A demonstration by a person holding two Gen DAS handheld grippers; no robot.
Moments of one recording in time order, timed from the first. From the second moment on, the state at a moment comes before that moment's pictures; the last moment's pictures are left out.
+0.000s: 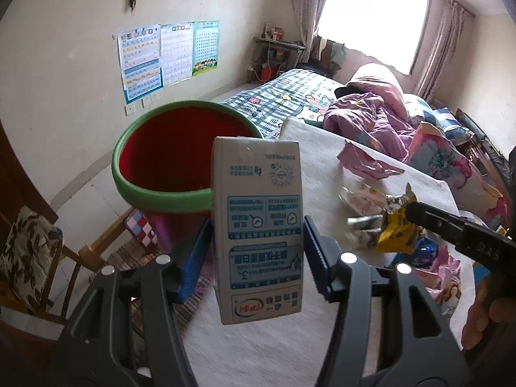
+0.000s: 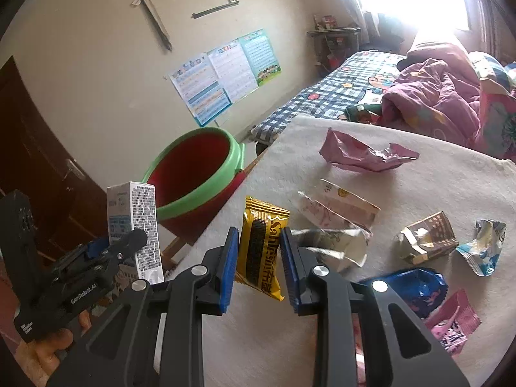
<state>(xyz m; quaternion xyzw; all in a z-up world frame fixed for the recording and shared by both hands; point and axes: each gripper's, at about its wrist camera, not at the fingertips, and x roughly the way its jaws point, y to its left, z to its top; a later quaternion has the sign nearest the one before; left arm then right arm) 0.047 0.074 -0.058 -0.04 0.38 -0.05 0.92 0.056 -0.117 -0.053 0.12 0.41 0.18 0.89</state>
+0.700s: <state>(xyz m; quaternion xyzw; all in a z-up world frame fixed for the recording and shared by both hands) 0.133 0.169 -0.053 -0.04 0.36 -0.06 0.93 0.121 -0.033 -0.046 0.12 0.41 0.16 0.89</state>
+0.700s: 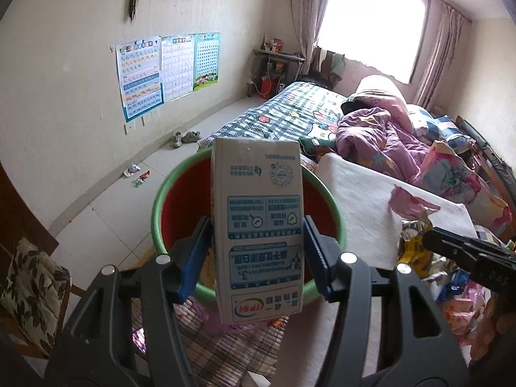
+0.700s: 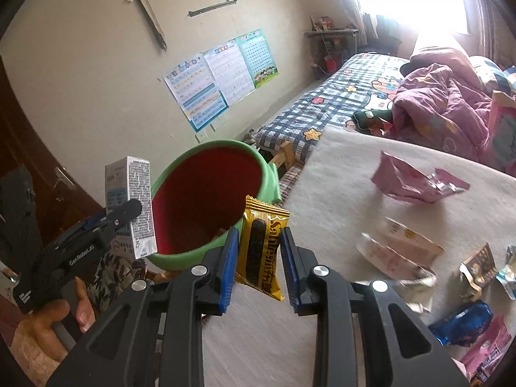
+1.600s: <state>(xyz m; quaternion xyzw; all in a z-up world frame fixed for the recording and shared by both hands) 0.187 0.190 -0.087 -0.02 0.40 -0.11 0.91 0.171 0.015 -0.054 0.13 0.41 0.16 0.89</state>
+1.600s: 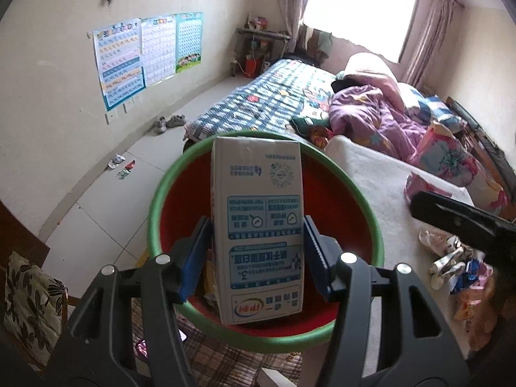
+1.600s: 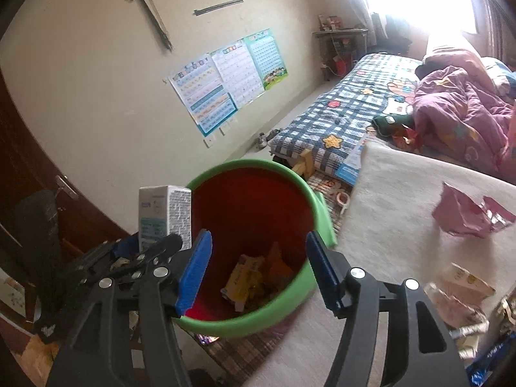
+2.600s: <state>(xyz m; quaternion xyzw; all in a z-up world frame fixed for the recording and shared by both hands) 0.200 0.176 -0.104 -0.01 0.42 -0.10 0.90 0.119 -0.030 -0.061 0.19 0.42 0.10 0.88</state>
